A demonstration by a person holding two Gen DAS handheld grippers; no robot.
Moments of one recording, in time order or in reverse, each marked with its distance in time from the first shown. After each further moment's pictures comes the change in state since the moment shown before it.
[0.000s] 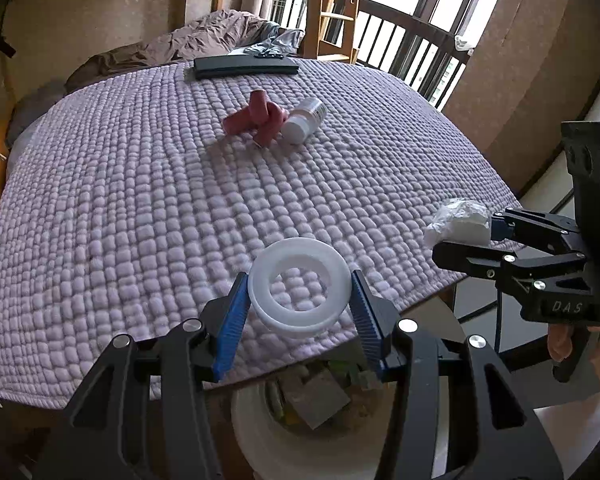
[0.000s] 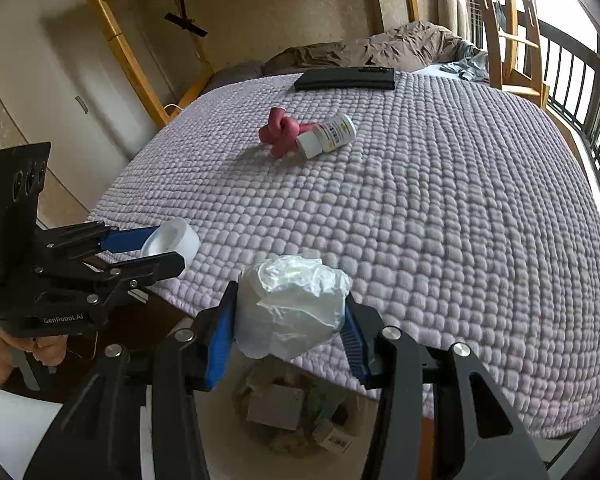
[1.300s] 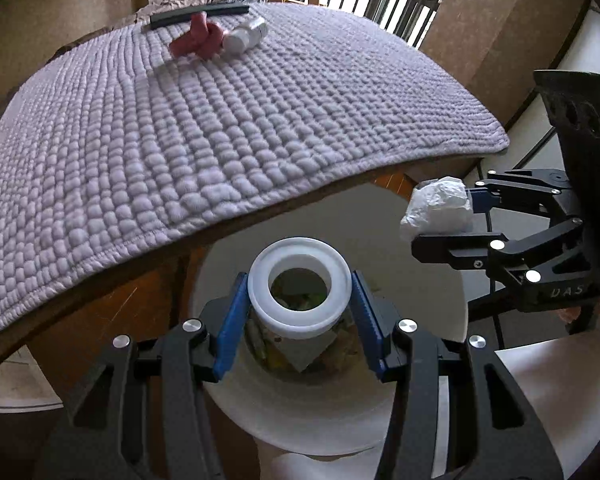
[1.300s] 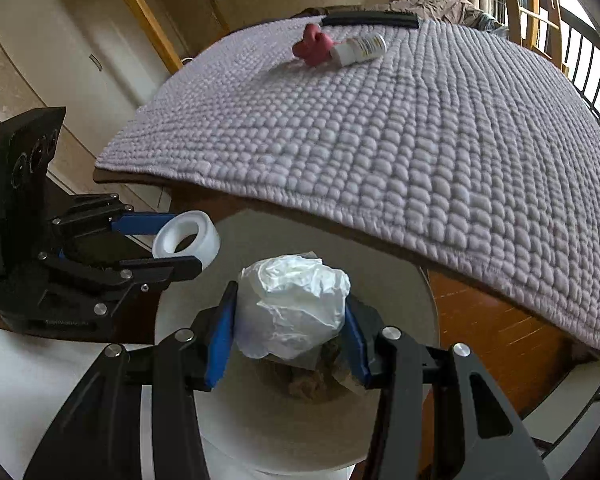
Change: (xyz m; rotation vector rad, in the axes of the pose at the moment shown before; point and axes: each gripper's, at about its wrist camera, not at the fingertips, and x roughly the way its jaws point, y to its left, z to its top) left arm 0.013 -0.029 -0.062 0.098 0.147 -0.043; right arm 0.012 0.016 -0.061 -0.037 0.149 0.039
